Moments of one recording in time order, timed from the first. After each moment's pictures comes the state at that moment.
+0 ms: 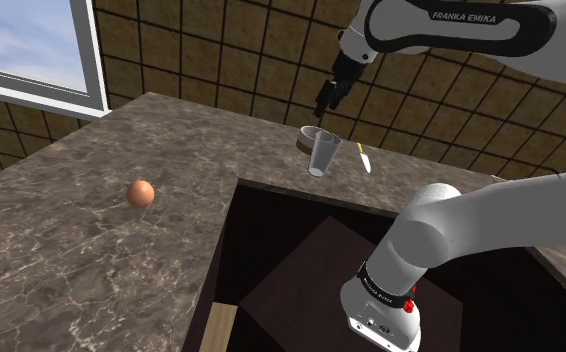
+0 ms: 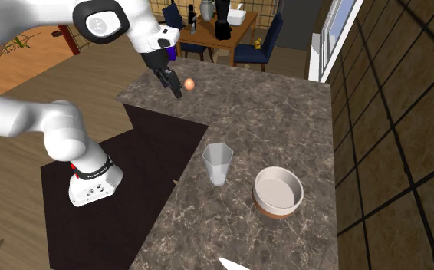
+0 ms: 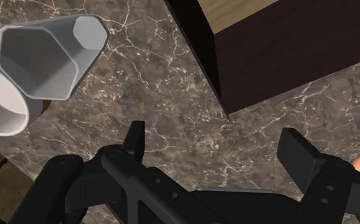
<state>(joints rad) -0.07 -0.78 -0.17 -2.47 -0.16 1.91 -0.21</state>
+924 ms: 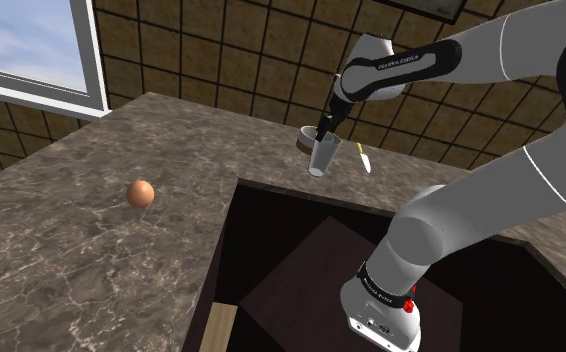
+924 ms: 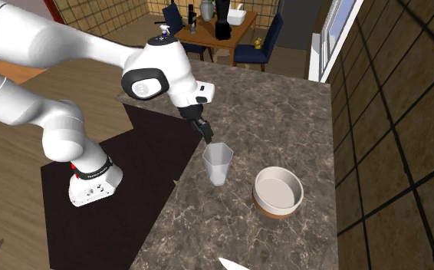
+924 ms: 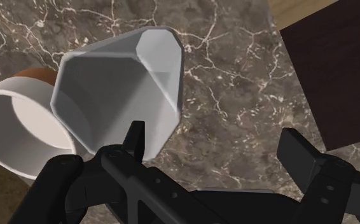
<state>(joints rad) -0.15 -0.47 -0.40 -2.54 -0.29 2.32 -0.38</state>
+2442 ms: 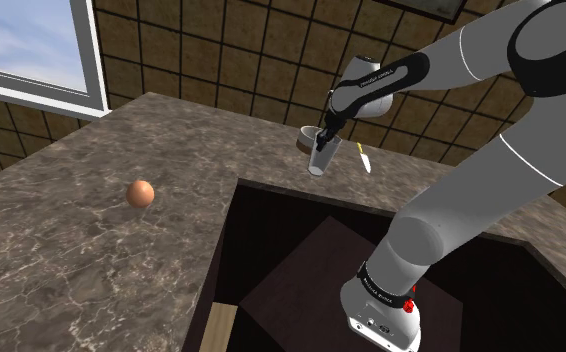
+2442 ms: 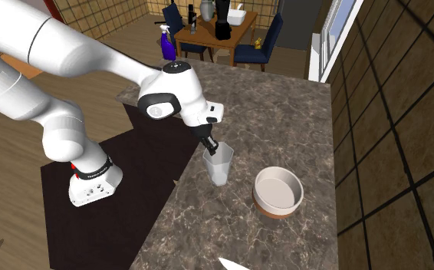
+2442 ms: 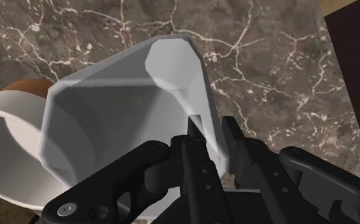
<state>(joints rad) -0.14 -0.29 -0.48 -2.55 -0.27 2.51 -0.44</state>
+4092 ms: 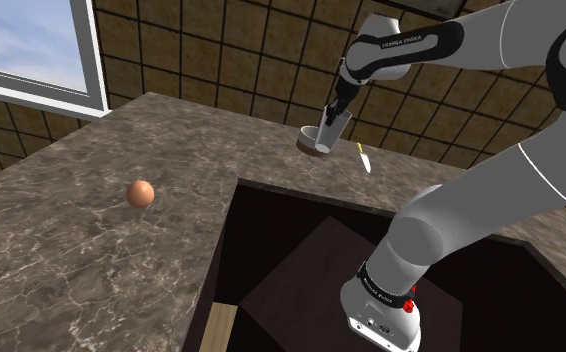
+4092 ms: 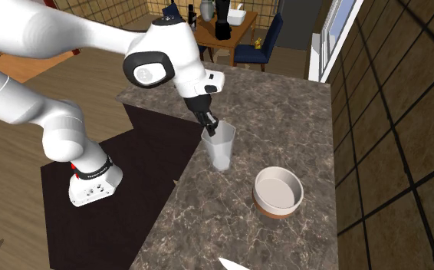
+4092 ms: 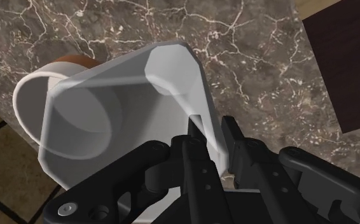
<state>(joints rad) -0.14 -0.43 -0.43 -2.38 -0.26 2.21 -0.43</state>
